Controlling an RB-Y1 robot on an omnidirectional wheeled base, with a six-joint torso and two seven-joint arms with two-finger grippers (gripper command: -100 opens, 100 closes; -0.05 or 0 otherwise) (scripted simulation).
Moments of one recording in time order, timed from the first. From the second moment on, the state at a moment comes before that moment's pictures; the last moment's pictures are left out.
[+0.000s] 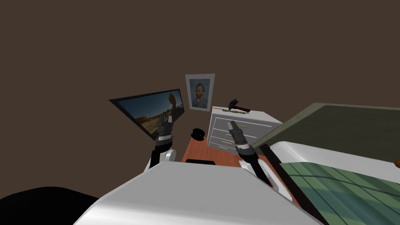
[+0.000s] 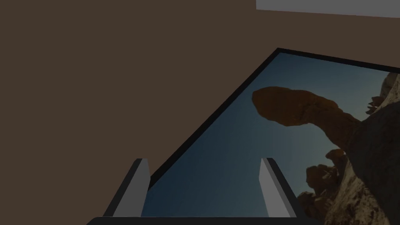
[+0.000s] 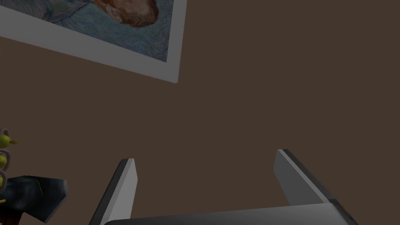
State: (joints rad) left arm 0.50 -0.04 -0.07 -2.21 0.09 -0.56 -0.06; right arm 0.51 -0.34 0.03 -2.14 0.21 -0.60 -0.12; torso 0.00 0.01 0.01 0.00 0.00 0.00
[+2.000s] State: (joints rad) left arm 0.50 -0.04 -0.07 -2.21 0.09 -0.56 -0.06; right arm 0.40 -0.89 0.07 -1.94 0.47 -0.71 -0.17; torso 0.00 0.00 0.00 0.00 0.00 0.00
